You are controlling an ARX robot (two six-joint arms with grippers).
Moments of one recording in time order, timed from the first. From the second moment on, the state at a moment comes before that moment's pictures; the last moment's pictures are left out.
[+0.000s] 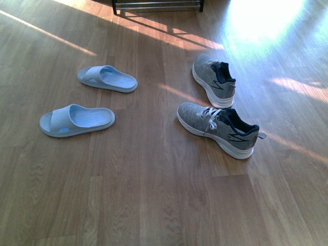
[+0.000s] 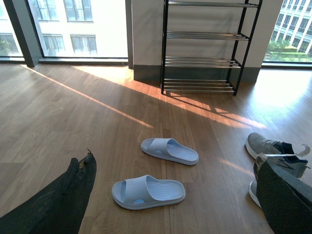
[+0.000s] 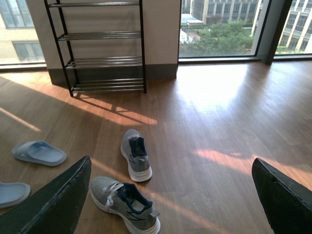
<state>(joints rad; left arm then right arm) 0.00 0.02 0.01 0.00 0.00 -0.01 0.00 0.00 0.02 0.00 0.00 0.00</state>
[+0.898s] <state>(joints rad) 0.00 0.02 0.01 0.00 0.00 -0.01 0.00 0.00 0.02 0.00 0.00 0.00</state>
